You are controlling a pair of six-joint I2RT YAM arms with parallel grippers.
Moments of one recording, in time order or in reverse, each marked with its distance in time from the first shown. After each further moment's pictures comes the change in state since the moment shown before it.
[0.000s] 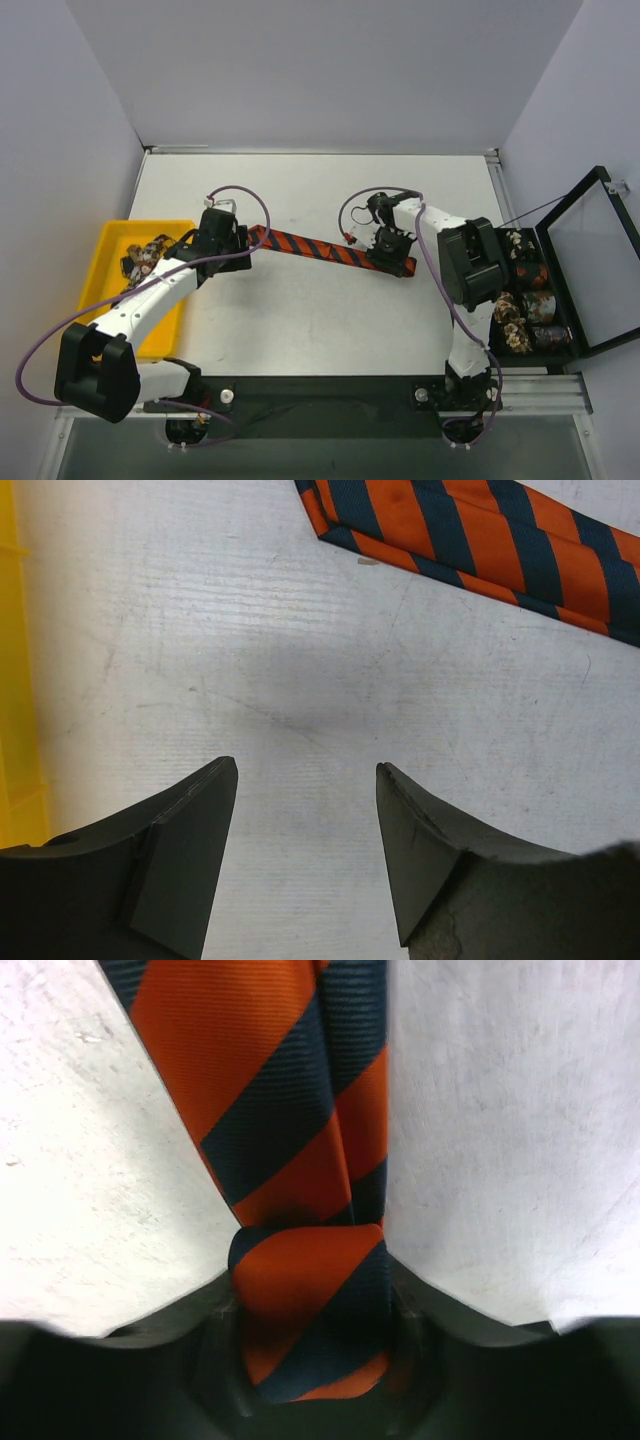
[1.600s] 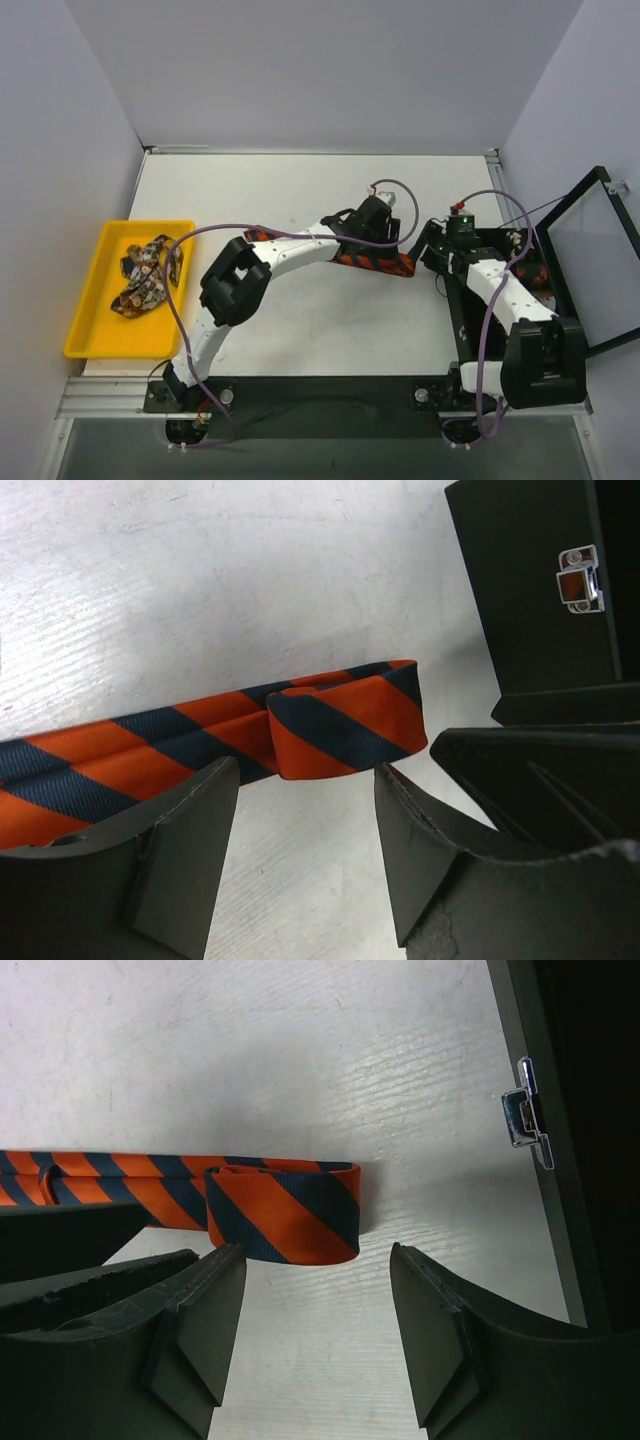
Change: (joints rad) left arm -0.561 0.933 0.914 0.152 0.174 -0.241; right arm -0.311 -0.730 -0.665 0.635 -0.129 1.314
